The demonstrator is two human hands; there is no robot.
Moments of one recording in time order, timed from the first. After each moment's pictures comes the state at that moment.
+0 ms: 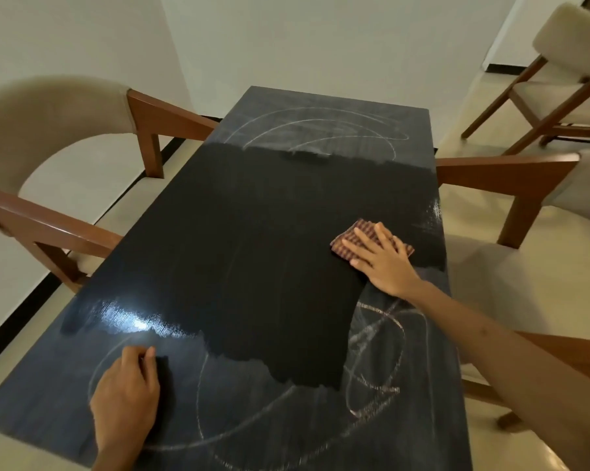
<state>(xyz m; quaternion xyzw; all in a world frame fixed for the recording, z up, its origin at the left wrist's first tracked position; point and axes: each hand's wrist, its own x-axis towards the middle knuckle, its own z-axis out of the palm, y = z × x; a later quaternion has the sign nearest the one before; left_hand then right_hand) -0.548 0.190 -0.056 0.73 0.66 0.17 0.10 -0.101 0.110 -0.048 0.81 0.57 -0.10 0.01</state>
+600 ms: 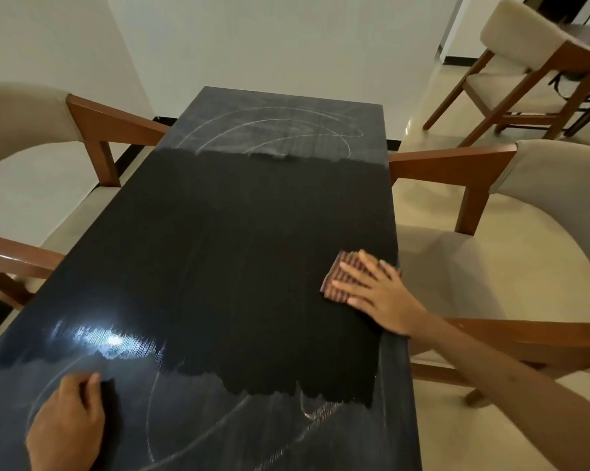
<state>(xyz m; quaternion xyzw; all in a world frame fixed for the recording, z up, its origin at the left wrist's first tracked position) -0.557 0.201 -0.073 0.72 0.67 0.16 0.08 -0.073 0.008 -0.057 0.76 0.65 -0.07 0.01</state>
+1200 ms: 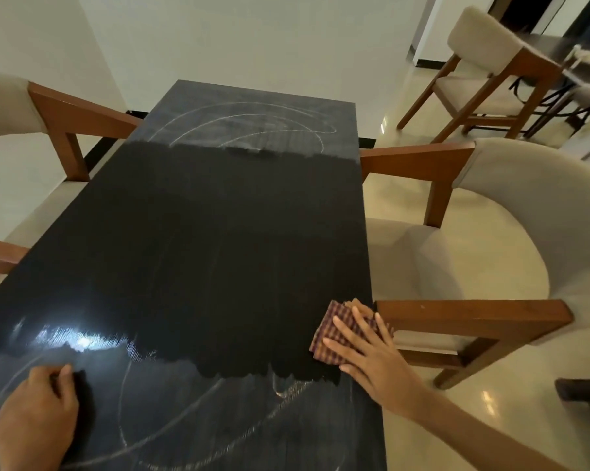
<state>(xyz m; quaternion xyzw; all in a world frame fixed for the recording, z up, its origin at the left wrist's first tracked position) -0.589 0.217 -0.112 0.74 0.64 0.18 0.11 -0.165 -0.104 -0.055 0.76 0.64 -0.09 0.03</state>
